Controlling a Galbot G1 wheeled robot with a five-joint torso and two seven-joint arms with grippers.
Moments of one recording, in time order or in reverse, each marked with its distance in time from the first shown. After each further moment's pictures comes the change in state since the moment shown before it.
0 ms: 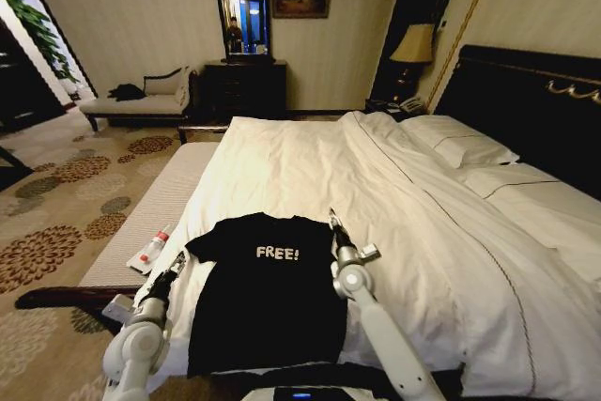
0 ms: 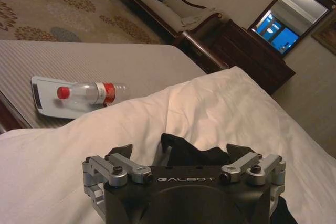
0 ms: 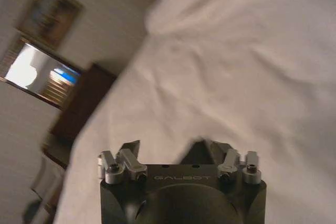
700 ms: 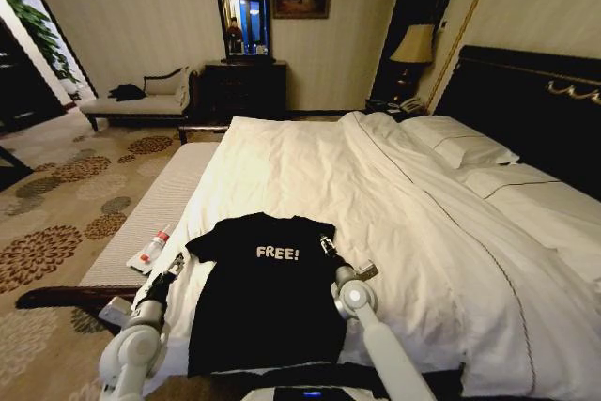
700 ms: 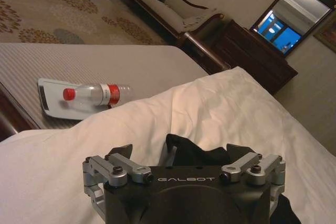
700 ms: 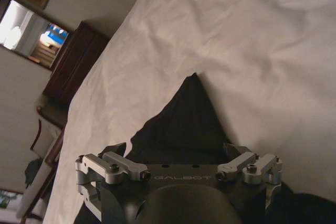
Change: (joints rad) left arm 0.024 0.004 -0.007 -0.010 -0.004 -0.006 0.000; right arm -0.070 0.028 -0.057 0.056 -0.004 -0.082 0.026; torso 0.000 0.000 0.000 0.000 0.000
